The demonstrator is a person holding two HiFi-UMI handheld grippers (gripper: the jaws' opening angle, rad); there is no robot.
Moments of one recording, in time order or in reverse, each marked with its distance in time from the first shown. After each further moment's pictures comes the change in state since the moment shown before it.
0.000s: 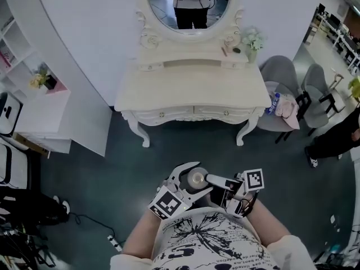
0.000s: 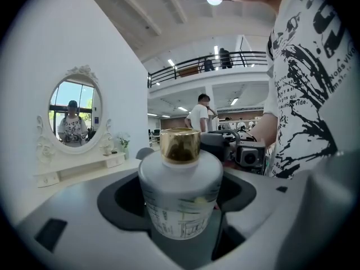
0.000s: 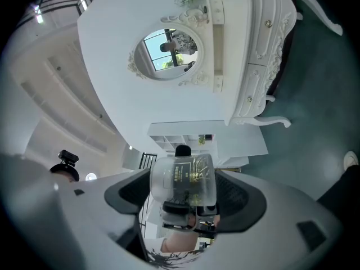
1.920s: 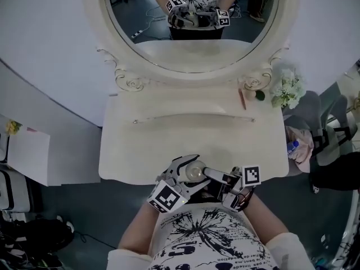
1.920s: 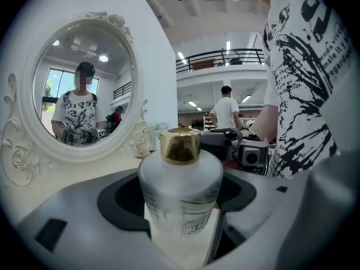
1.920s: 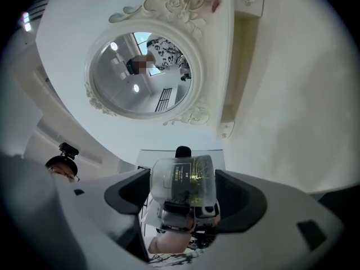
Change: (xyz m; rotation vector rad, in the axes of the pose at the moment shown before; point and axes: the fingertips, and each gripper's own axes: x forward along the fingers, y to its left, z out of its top) left arm 0.204 0.430 -0.024 -0.028 0.044 0.012; right arm 0.130 -0.081 0.451 0.021 -0.024 -0.009
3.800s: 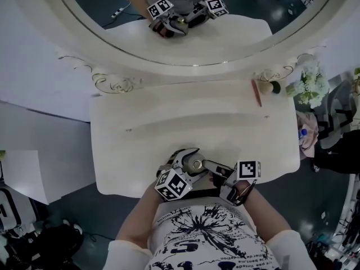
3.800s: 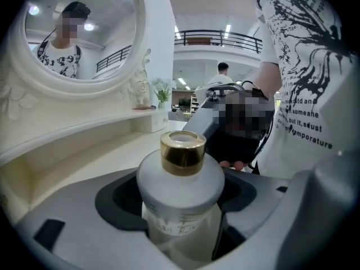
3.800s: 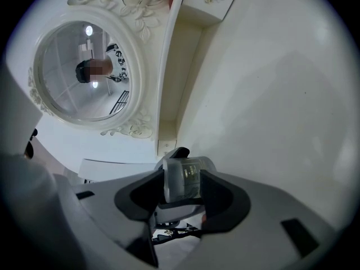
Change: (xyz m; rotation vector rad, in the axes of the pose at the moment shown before) left arm 0.048 0.068 -0.160 -0.016 0.231 -0.187; right arm 0.009 -0.153 0.057 0.070 -0.109 -0.511
